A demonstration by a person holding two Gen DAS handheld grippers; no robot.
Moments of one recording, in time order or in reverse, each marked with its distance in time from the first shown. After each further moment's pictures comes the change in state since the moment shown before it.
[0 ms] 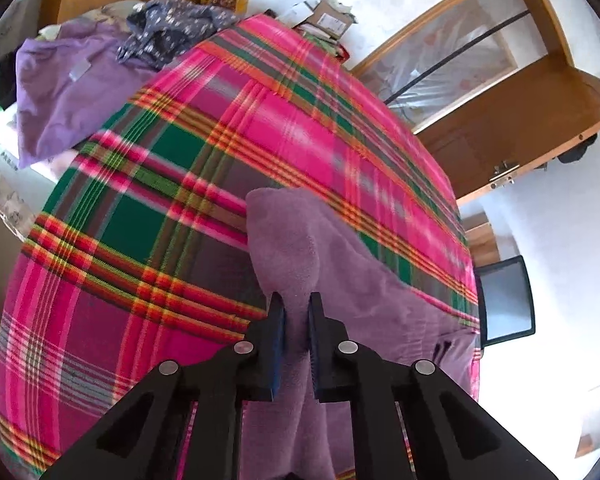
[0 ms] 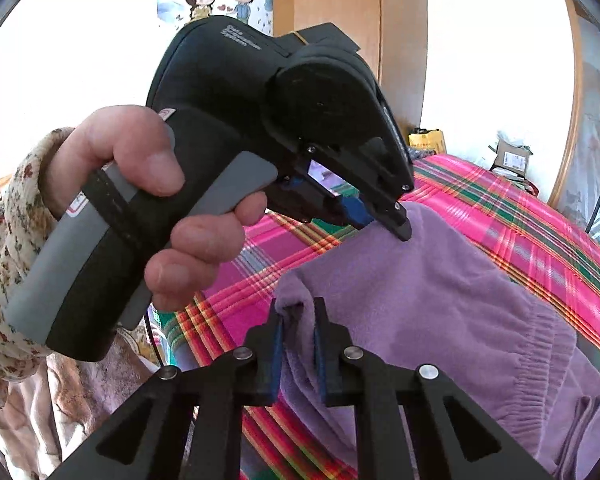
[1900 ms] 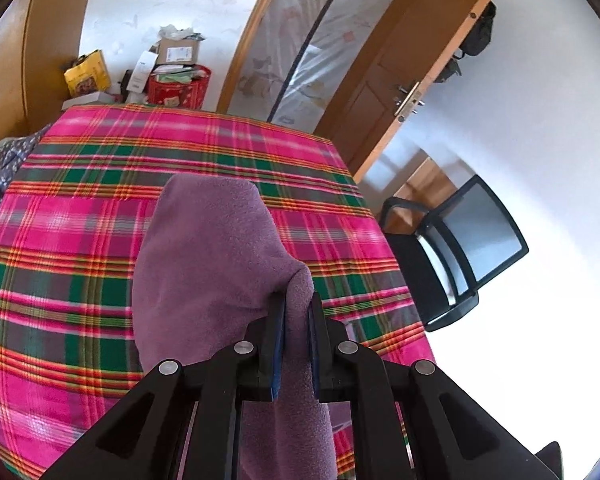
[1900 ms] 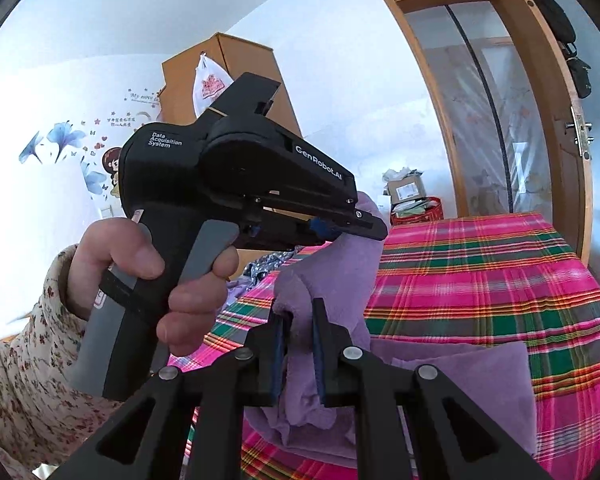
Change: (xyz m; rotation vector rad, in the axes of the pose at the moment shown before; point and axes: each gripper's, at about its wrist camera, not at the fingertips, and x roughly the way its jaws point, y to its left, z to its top) left arm 0.035 -0.294 -0.047 0.414 -0.030 -0.028; right arm -0.220 -0.164 -0.030 0.398 -0.402 -0.124
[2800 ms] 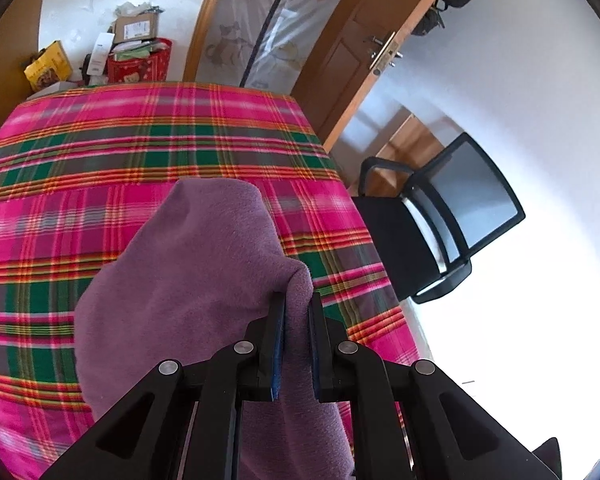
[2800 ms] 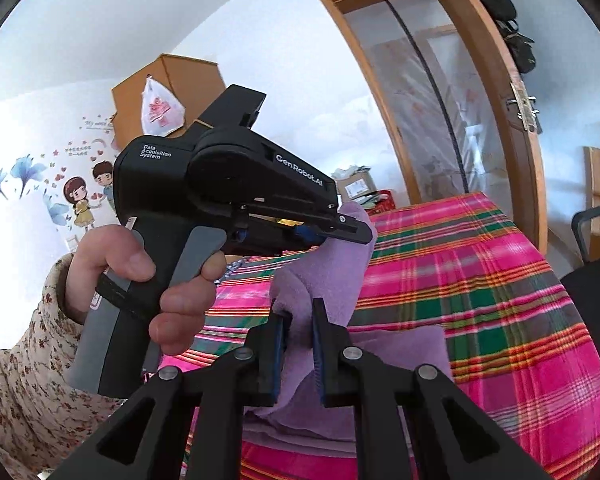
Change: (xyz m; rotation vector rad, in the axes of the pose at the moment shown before) left arm 0.087 -0.070 0.003 0.064 0.146 -0.026; right arm -0.032 -0.070 -0.004 0.143 -0.018 -0.137
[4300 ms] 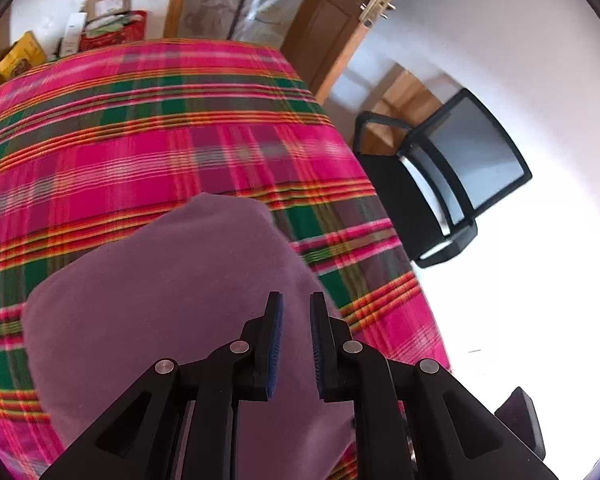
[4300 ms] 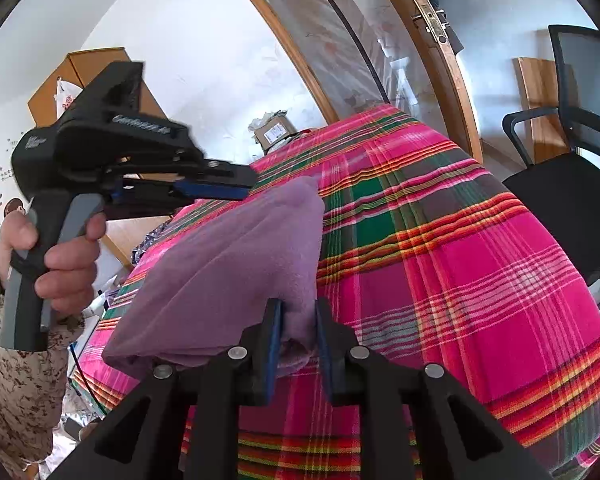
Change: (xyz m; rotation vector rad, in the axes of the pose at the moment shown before) left arm 0.056 0.006 -0.022 0.048 0.109 0.000; right arm -0.004 -0.094 -0.061 0.199 0.171 -0.193
